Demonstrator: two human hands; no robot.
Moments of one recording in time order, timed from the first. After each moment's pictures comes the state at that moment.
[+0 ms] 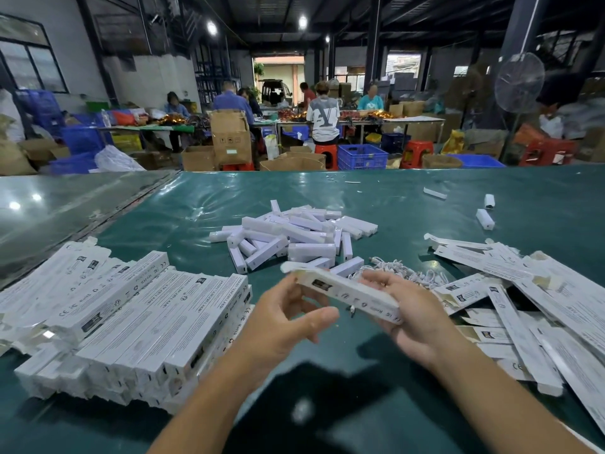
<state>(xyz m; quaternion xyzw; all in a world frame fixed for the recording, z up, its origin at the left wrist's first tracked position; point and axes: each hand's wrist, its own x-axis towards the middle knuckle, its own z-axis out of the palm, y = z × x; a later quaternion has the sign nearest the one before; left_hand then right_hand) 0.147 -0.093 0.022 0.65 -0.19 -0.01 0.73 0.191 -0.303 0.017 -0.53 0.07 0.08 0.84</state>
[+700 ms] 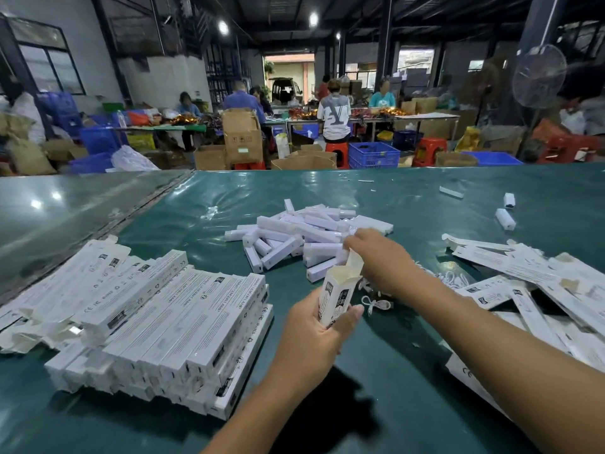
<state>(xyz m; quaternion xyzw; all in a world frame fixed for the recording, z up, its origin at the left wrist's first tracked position) 0.150 -0.115 0.000 0.74 -0.14 0.12 0.65 0.290 -0.275 0.035 -0.96 -0.22 -0.17 0.02</state>
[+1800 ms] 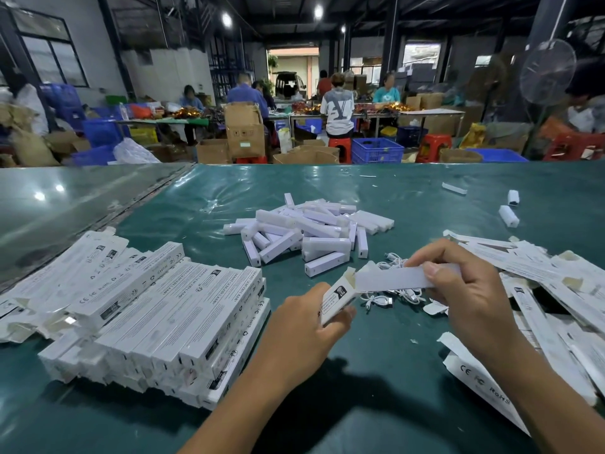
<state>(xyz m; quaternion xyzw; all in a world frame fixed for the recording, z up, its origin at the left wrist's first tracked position) 0.149 -0.103 0.008 0.90 -0.14 0.15 0.38 0.170 -0.329 0.038 -0.75 -0.23 -0.22 0.59</state>
